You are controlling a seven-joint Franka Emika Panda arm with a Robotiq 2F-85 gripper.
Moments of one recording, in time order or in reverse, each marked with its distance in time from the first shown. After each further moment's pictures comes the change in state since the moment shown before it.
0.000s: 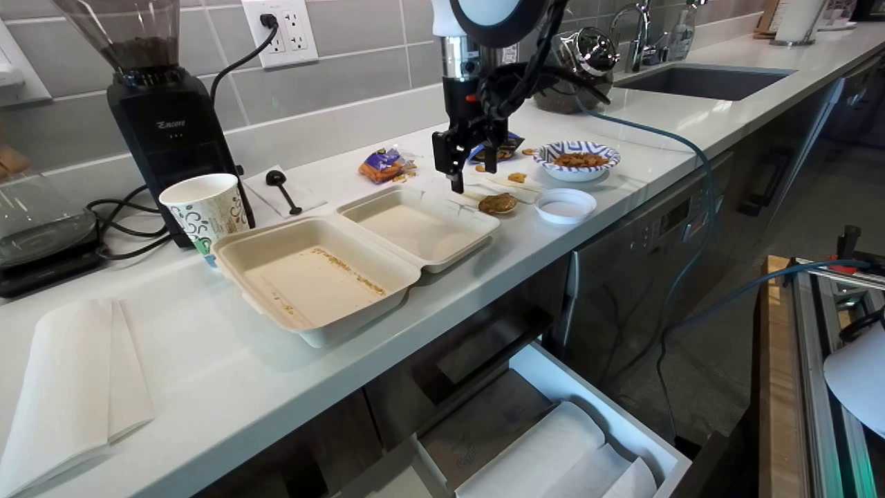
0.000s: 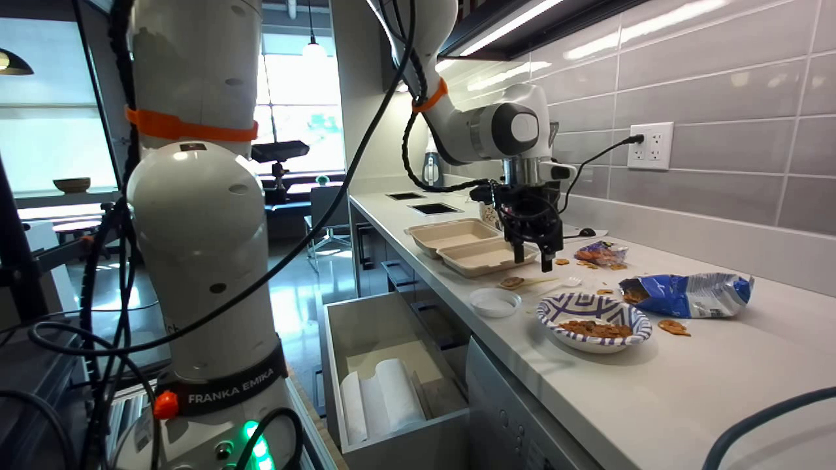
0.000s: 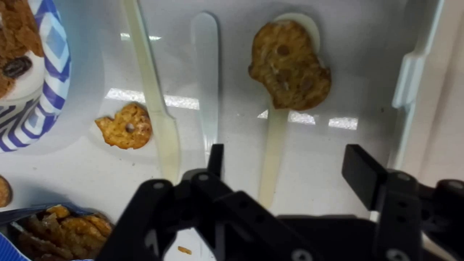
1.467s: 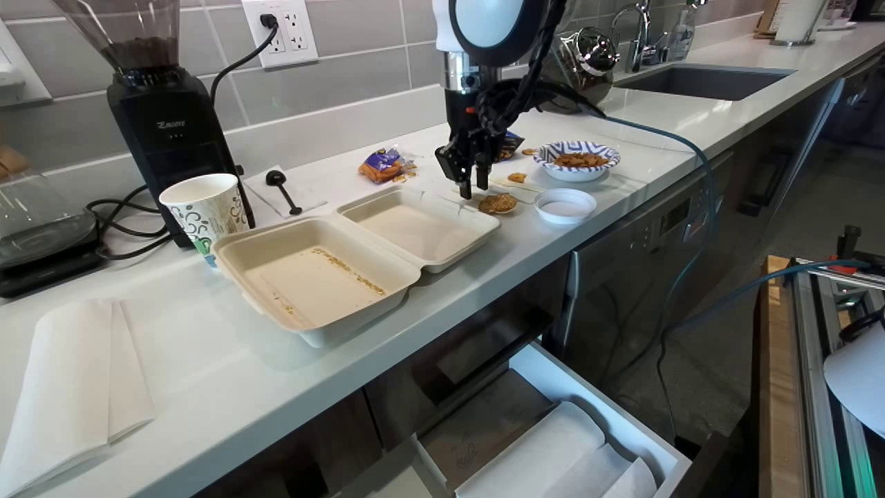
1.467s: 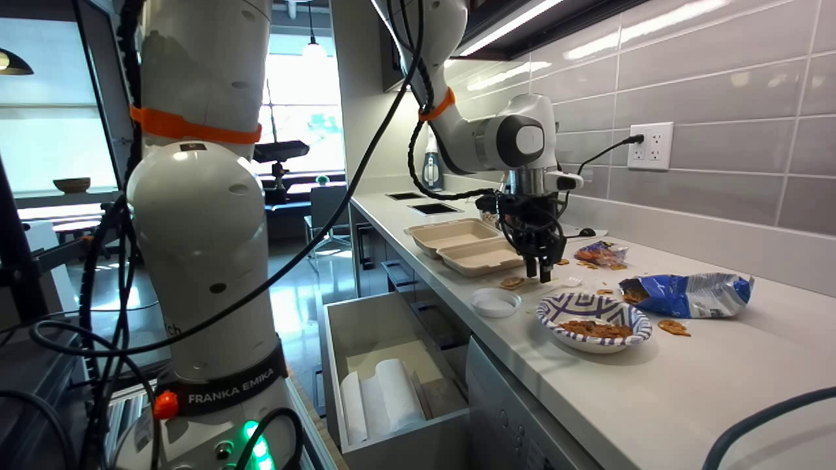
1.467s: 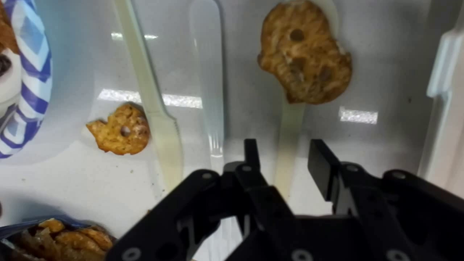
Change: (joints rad) arm 0.000 0.048 -0.021 0.008 0.016 0.056 0.007
